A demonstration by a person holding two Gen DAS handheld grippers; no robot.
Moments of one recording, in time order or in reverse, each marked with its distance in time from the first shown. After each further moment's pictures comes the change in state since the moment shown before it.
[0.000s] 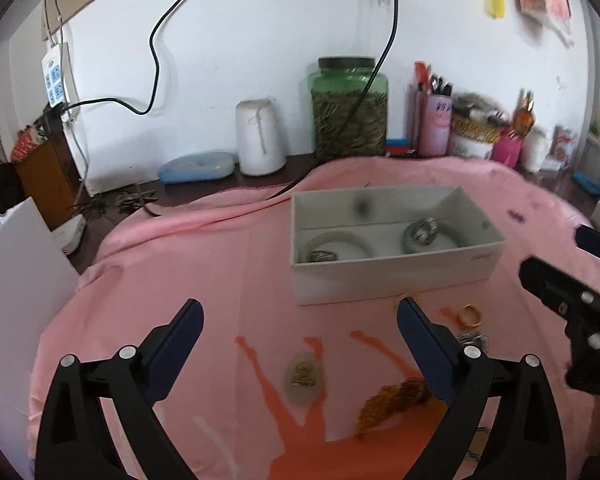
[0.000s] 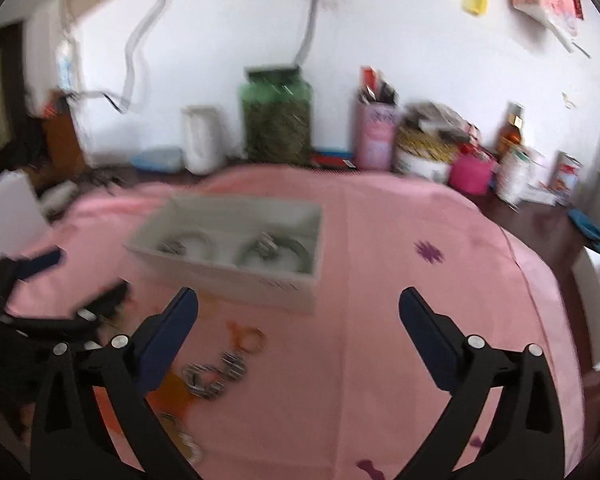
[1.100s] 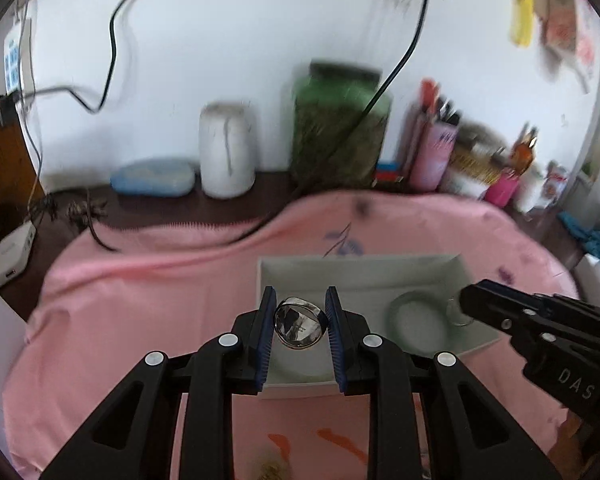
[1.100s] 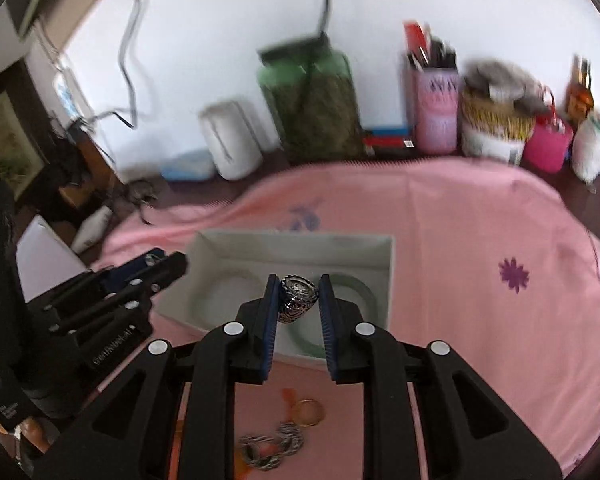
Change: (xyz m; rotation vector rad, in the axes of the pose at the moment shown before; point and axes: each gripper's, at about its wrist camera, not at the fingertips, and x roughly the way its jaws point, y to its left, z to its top) left arm 0.055 0.013 0.067 -0.088 0.072 -0.160; right arm 0.064 -0.005 0.059 0.128 0.154 0.251
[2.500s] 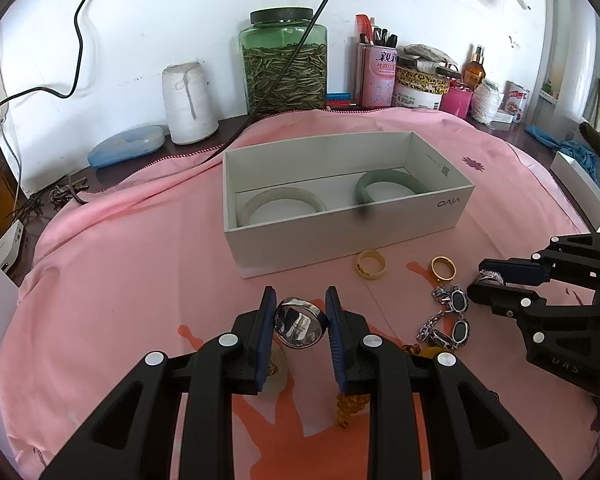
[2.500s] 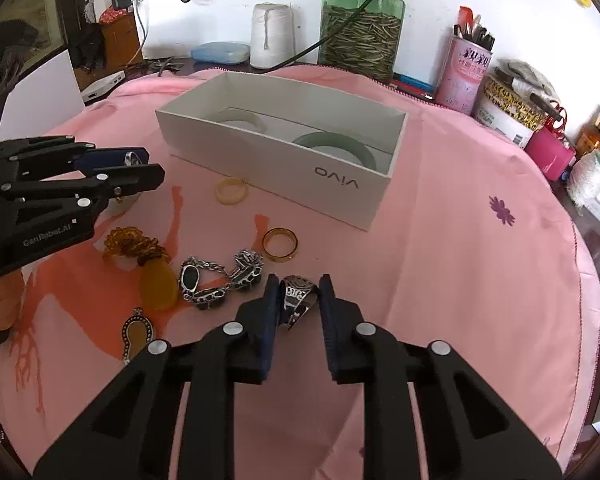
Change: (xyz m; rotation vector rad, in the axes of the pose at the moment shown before) left arm -0.022 -0.011 -0.078 0.201 0.067 -0.060; right arm -0.011 0.011 -0.101 -0.362 0.125 -0.101
